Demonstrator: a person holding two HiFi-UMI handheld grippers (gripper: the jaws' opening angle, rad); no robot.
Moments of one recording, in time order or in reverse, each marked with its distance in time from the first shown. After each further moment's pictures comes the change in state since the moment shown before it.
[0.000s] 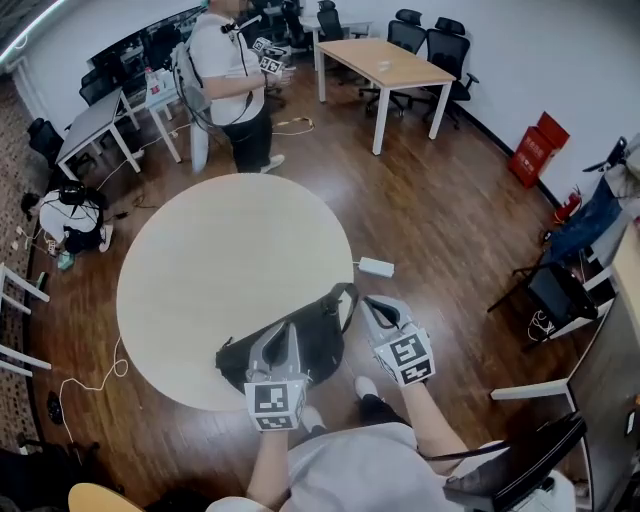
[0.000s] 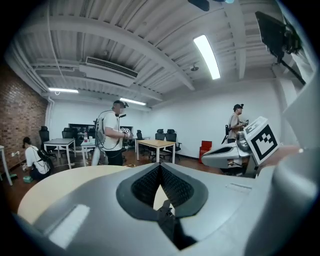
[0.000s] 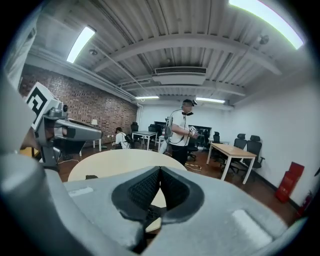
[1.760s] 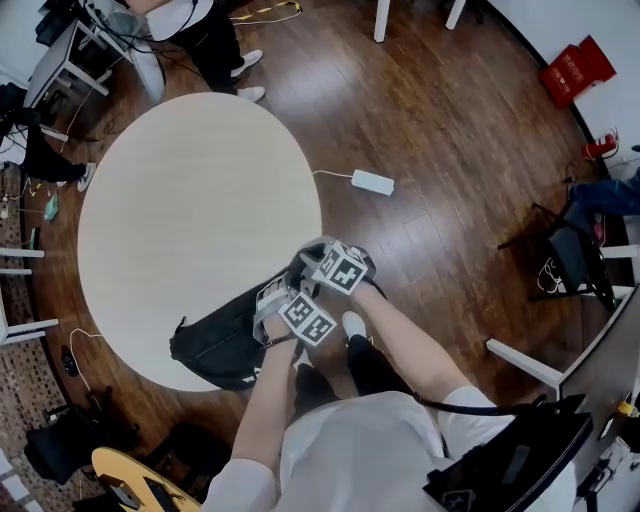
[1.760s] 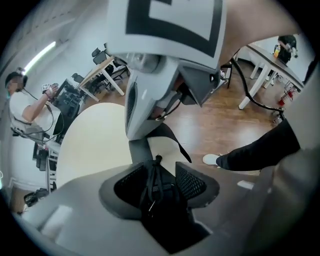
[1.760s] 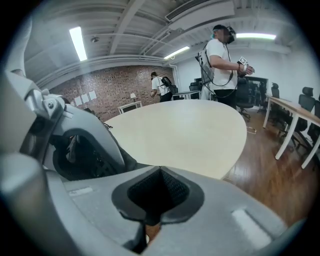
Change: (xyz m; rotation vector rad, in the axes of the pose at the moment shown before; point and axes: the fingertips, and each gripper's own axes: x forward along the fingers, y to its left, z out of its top) left arm 0.227 -0.054 -0.323 0.716 1.078 -0.254; right arm 0.236 -0.028 -0.245 -0.023 0.426 0.642
